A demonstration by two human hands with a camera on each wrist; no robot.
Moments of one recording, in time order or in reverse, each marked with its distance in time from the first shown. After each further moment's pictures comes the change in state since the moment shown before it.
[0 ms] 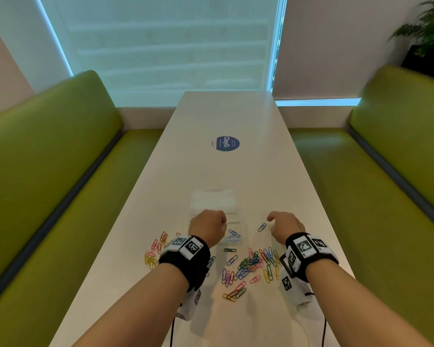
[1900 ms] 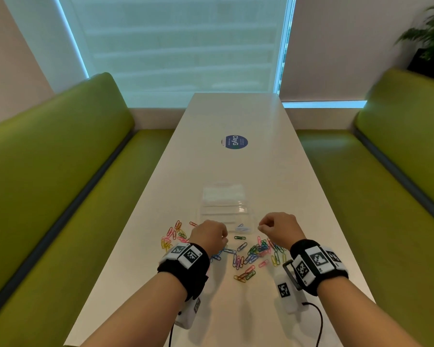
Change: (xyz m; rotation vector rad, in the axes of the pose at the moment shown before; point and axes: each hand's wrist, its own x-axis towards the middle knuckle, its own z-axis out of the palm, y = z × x) left_hand -0.055 -0.021 0.001 0.014 -0.153 -0.019; right_hand -0.054 -0.026 0.008 0.299 0.053 -0.191
